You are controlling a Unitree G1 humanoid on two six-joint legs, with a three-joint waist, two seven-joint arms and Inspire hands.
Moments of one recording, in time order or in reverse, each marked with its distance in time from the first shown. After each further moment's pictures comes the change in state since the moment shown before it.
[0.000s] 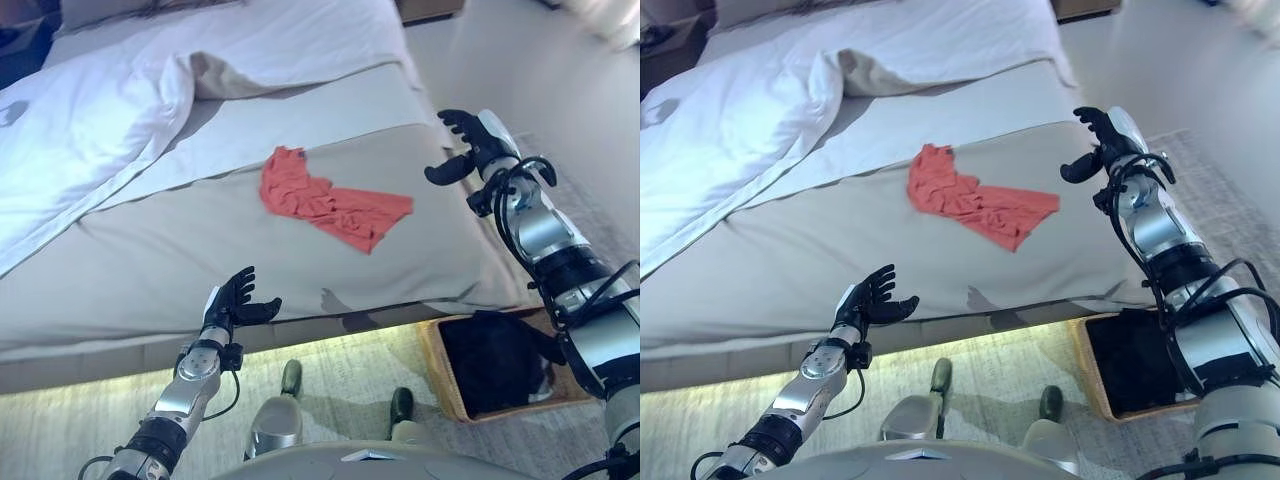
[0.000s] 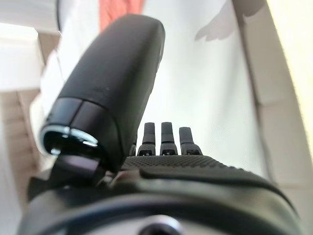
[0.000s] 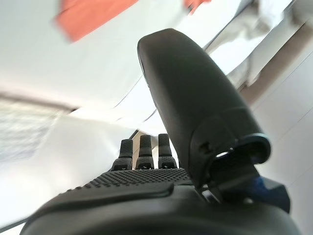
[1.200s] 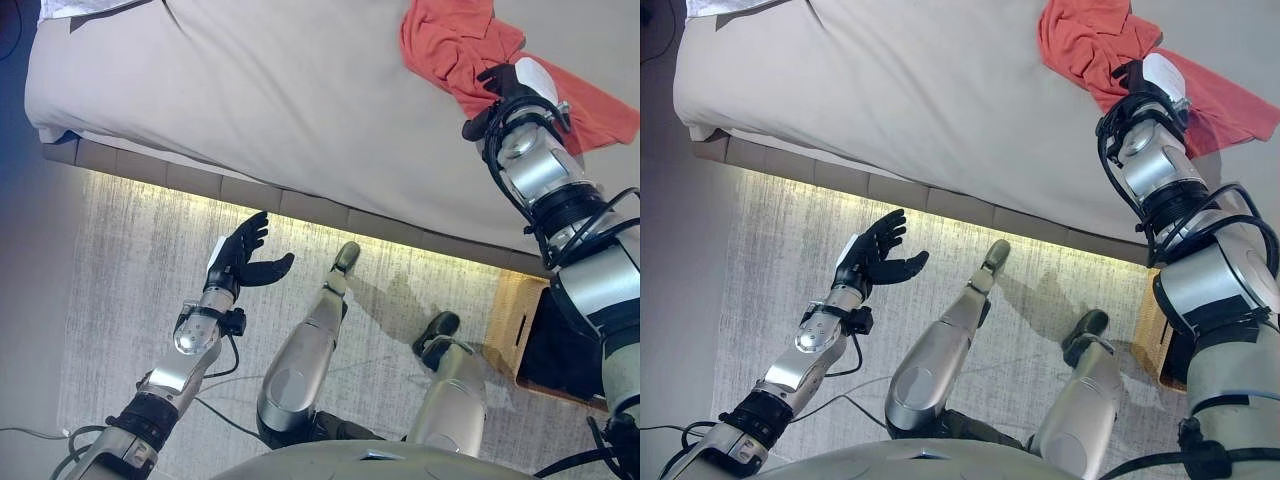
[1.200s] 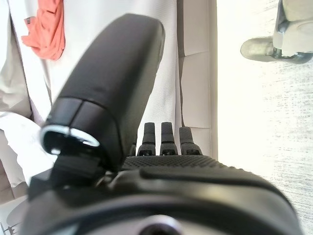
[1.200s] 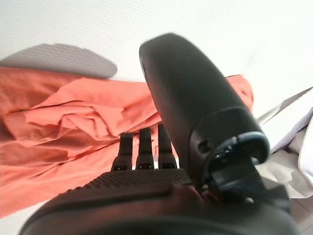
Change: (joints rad) left arm -0.057 0.110 -0.058 -0.206 -0.038 -0.134 0.001; right arm -0.310 0.022 0.128 0.283 -0.018 0.166 -0.103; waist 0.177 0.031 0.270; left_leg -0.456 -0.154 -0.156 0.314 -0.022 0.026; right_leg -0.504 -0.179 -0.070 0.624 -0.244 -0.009
